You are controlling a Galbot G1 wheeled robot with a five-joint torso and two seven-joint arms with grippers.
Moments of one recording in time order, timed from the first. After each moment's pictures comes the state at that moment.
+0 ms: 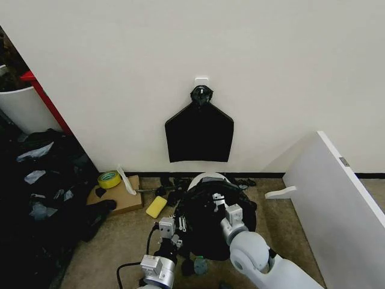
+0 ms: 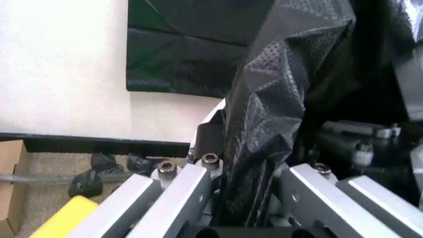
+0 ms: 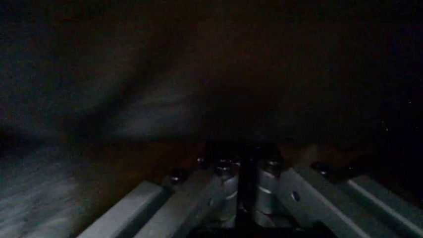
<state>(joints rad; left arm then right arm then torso) 1.57 -1.30 -0.06 -2.03 -0.21 -0.17 -0.24 -1.12 1.07 -0.17 1.95 0.43 -0.25 0.31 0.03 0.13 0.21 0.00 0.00</state>
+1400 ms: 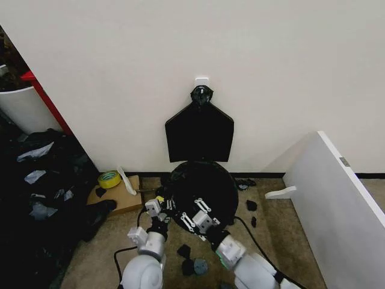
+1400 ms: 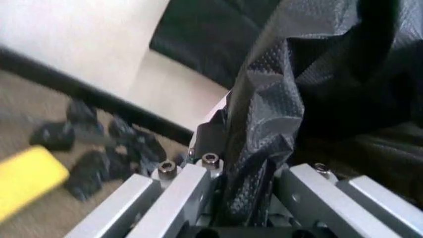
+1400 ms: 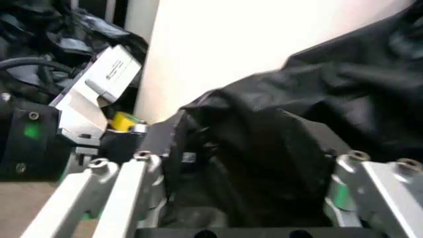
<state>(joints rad) 1.40 -1.34 -0.20 -1.92 -0.74 -0.02 -0.16 -1.31 1.02 -0.10 2.03 -0.16 0.13 0.10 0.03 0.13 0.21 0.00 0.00</state>
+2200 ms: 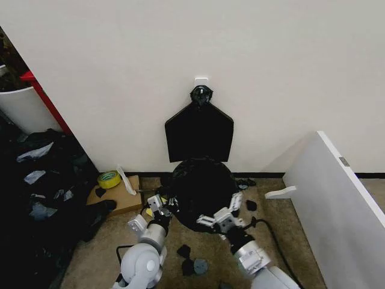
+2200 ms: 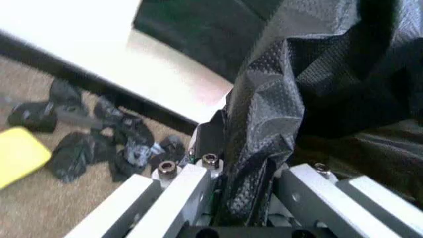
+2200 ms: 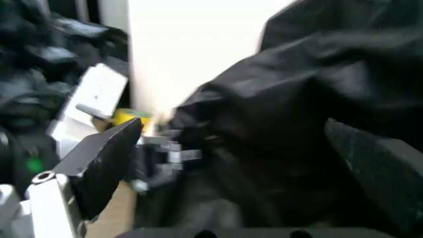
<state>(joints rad) 1.39 -1.33 -0.19 -1.97 -0.79 0.08 -0.20 -1.36 0.98 -0.10 2.19 0.01 -0.08 0.21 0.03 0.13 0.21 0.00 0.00</state>
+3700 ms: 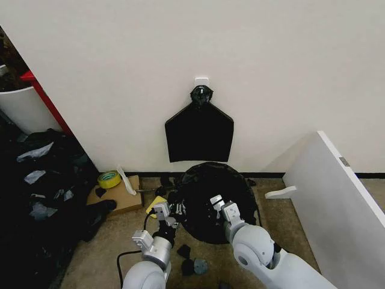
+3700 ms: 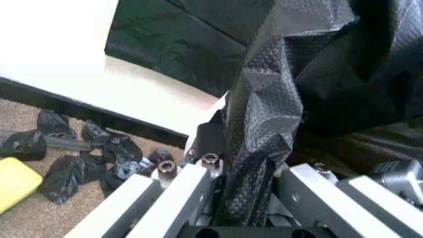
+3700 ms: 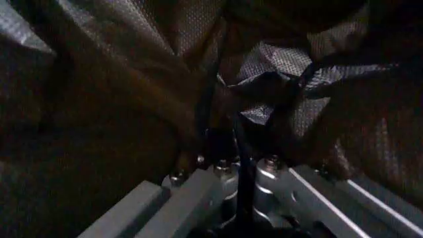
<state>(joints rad) 1.48 -1.32 -0.14 -2.05 -0.61 -0.02 -0.15 -1.05 1.06 -0.15 2.01 0.55 -0.74 0.44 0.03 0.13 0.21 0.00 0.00</state>
